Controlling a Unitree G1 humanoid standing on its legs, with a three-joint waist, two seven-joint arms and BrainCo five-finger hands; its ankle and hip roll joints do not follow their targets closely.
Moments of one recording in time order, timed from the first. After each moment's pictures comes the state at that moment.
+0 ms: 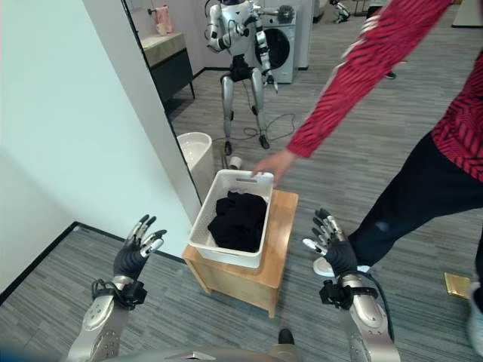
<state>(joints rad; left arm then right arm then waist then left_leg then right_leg) 0.26 0.24 -0.08 0.12 -0.59 -0.23 -0.08 0.32 -0.41 -0.01 -0.04 0.48 -0.18 0.06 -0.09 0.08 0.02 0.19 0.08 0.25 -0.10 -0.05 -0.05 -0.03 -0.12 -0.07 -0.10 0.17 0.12</state>
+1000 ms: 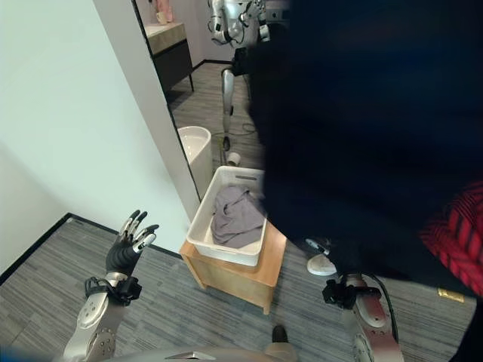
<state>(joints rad) 0.26 0.24 -0.07 0.09 -0.59 -0.23 -0.07 0.32 -0.41 0.00 -0.04 0.47 -0.18 0.05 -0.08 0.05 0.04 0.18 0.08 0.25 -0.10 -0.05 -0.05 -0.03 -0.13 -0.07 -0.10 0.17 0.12</state>
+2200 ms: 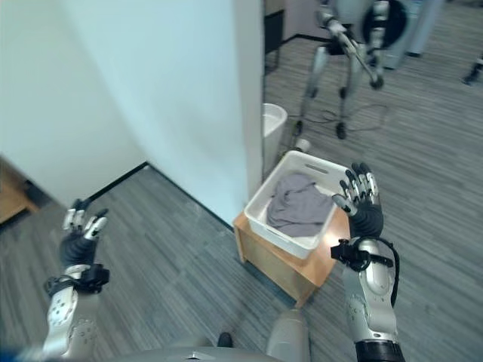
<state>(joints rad) 0.22 0.26 0.21 0.00 -0.62 -0.33 0.02 0.11 -0.34 -0.14 -0.01 0.58 -0.33 -0.01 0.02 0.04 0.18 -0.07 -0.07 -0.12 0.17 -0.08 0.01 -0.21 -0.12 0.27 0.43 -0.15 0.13</state>
